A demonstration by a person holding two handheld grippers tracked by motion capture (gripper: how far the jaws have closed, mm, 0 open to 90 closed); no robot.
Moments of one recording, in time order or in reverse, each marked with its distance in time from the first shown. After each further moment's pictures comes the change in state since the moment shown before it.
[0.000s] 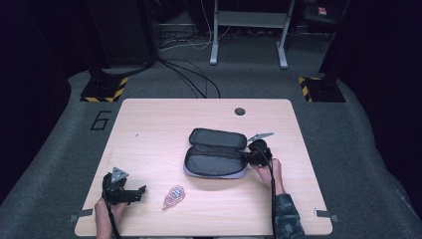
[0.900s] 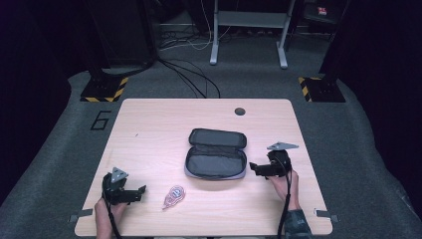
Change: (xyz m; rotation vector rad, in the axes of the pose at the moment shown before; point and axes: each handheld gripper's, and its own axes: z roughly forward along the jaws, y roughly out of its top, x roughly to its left) left arm 0.000 -0.001 0.001 -0.011 0.007 -0.003; right arm 0.001 -0.043 -0.065 -0.140 -0.097 0.067
